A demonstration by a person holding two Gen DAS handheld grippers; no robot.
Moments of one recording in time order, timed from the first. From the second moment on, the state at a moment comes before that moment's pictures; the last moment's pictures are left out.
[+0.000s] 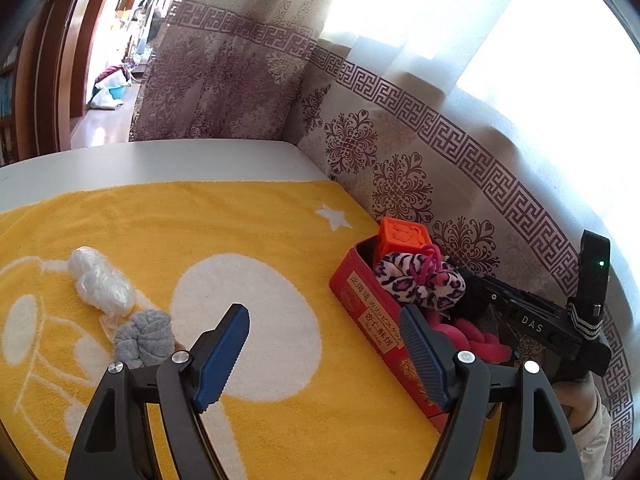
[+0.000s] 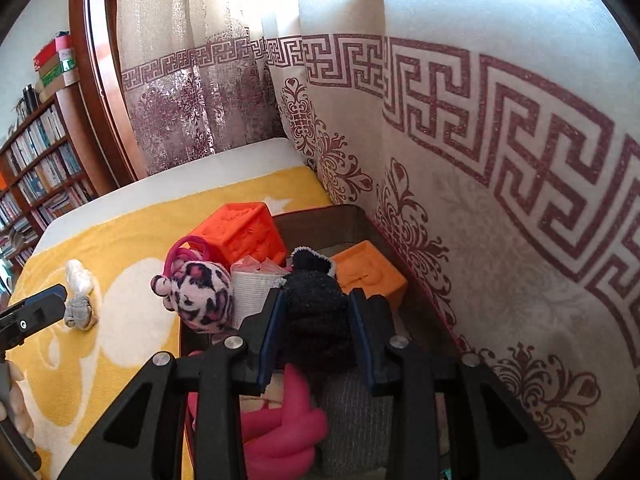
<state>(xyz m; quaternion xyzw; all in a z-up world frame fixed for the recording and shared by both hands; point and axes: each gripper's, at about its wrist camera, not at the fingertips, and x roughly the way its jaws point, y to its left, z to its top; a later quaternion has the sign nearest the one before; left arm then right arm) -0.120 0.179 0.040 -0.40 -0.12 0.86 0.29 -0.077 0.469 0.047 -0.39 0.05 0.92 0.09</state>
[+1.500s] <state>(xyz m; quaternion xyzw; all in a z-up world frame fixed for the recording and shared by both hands) -0.177 0.009 -0.024 -0.43 -0.26 0.86 0.10 -0.181 0.220 -0.046 -0.48 0.03 0.86 -0.18</state>
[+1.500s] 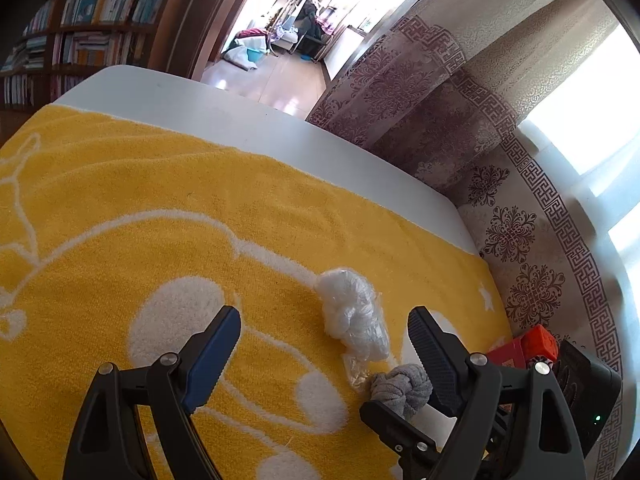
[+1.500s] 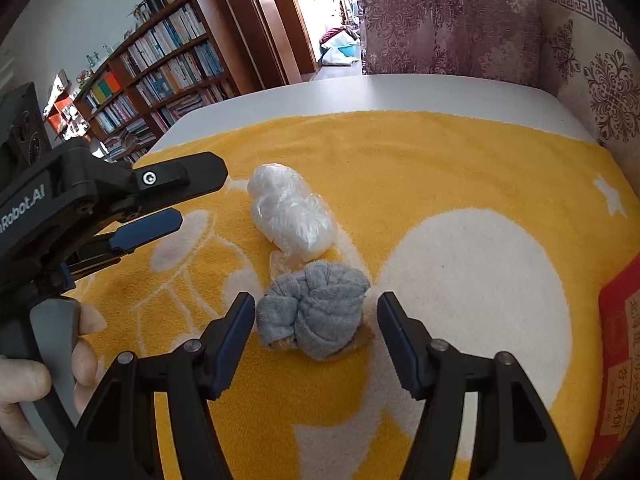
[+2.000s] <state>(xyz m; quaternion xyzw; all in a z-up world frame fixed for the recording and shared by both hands) -0.190 0.051 -0.031 -0.44 -0.18 0.87 0.11 -0.143 0.265 -0.031 -0.46 0.04 0.87 -0.15</state>
